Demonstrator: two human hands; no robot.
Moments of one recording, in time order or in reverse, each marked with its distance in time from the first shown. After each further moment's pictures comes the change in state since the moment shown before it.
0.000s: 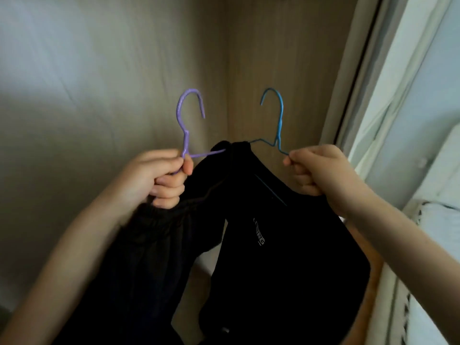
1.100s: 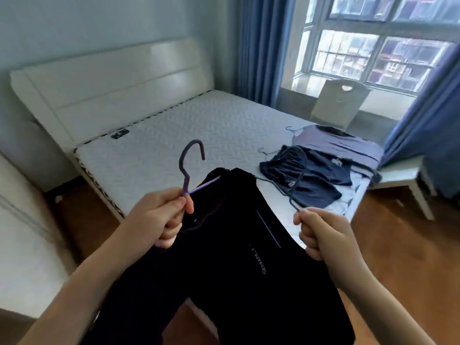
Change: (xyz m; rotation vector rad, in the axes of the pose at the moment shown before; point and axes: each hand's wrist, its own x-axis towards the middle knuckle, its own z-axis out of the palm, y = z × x) left_hand -0.188 -0.165 0.437 0.352 -1.305 -0.166; right_hand -0.654 0.098 -0.032 0.136 1.676 0.086
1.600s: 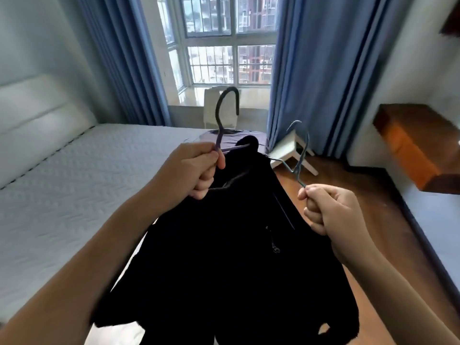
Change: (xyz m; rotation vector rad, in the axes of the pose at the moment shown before) left_hand 0.065 0.126 0.288 0.075 -0.551 0.264; right_hand -0.077 -0.039 -0.225 0.109 0.524 -0.172
